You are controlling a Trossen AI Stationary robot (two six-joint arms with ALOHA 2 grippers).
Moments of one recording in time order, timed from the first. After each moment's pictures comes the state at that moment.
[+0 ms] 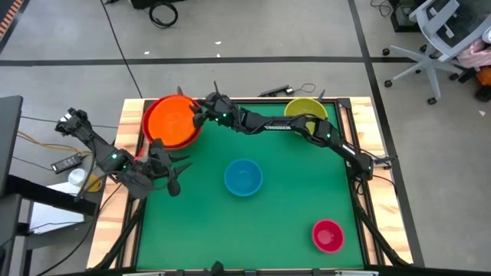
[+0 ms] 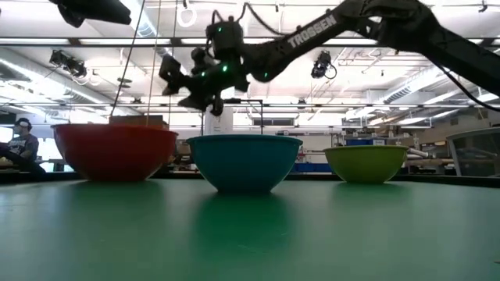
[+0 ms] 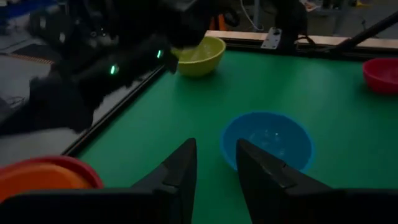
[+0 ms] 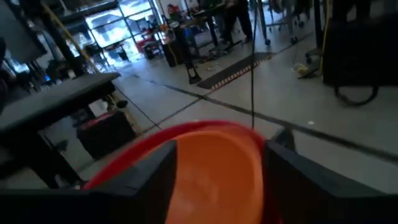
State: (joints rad) left arm -0.67 0.83 0.80 -0.68 -1.04 -0.58; right arm -0.28 2.42 2.02 0.28 0.28 0.35
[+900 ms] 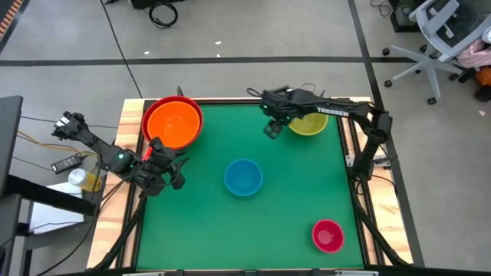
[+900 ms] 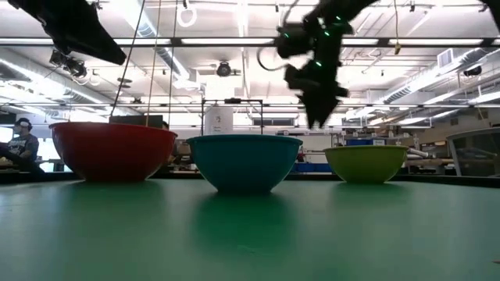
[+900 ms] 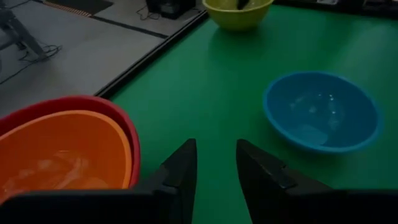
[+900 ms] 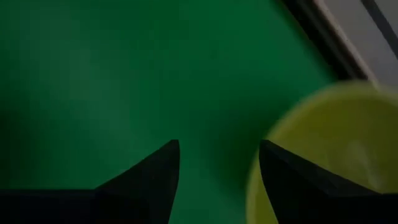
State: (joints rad) left arm -0.57 0.85 0.74 -0.88 -0.97 -0.83; right arm -0.43 1.77 1.47 -1.04 0.21 0.29
